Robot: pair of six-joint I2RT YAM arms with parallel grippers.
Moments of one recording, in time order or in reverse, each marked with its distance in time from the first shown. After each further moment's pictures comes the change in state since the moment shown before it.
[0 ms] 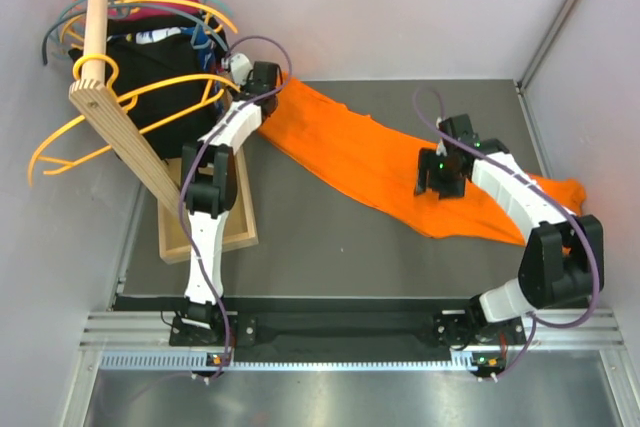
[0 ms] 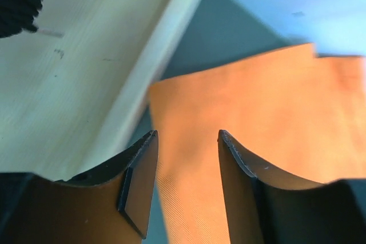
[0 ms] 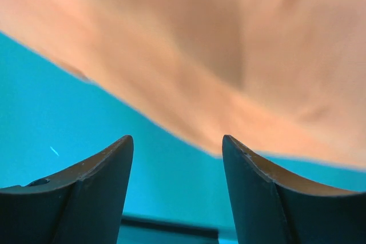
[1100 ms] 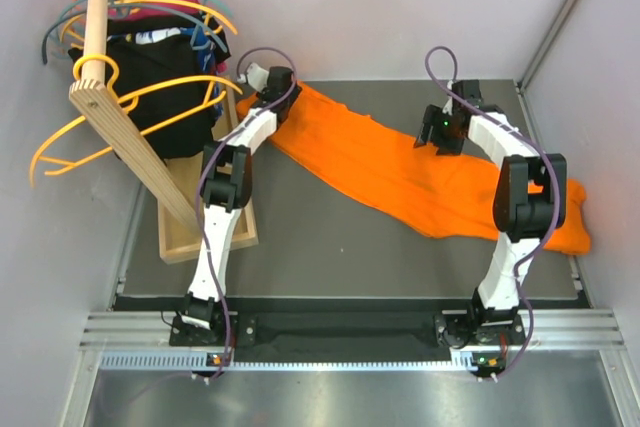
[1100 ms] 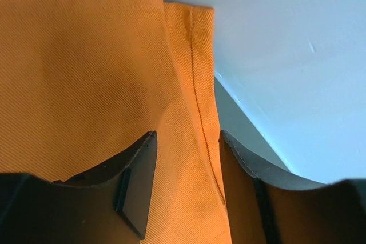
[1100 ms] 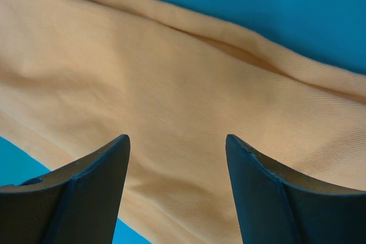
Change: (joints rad) left arm -0.047 0.202 0.164 0.232 0.340 -0.425; right arm -0.179 0.473 0.455 0.239 -0.125 -0.002
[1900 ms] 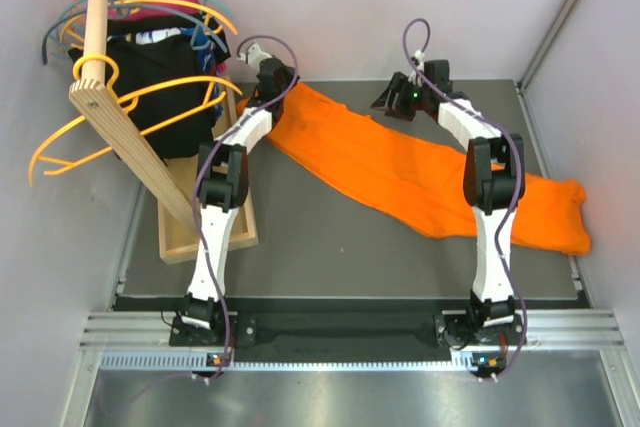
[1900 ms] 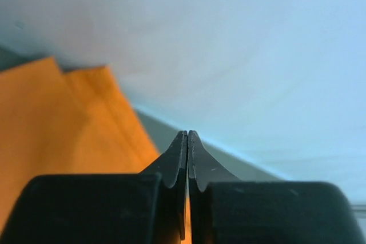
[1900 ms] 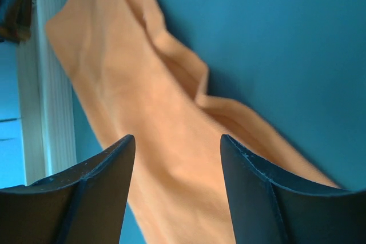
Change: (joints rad) left arm 0.013 -0.053 -0.086 0.311 0.151 0.257; right arm 0.087 0.370 0.393 0.334 -0.362 0.179
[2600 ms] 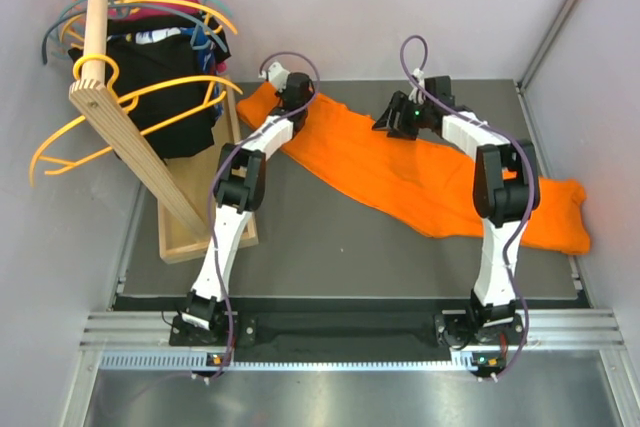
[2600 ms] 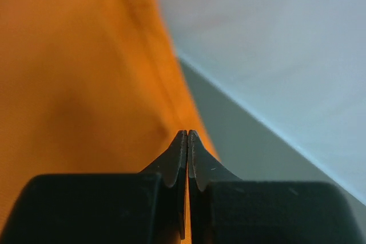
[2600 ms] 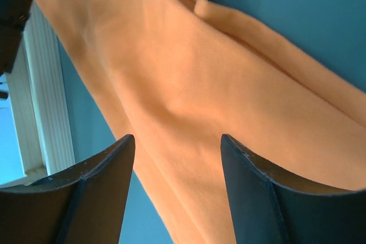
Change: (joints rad) left arm -0.087 0.141 0.135 -0.108 -0.208 -0.039; right arm 0.023 -0.183 -0.294 0.008 -0.002 -0.031
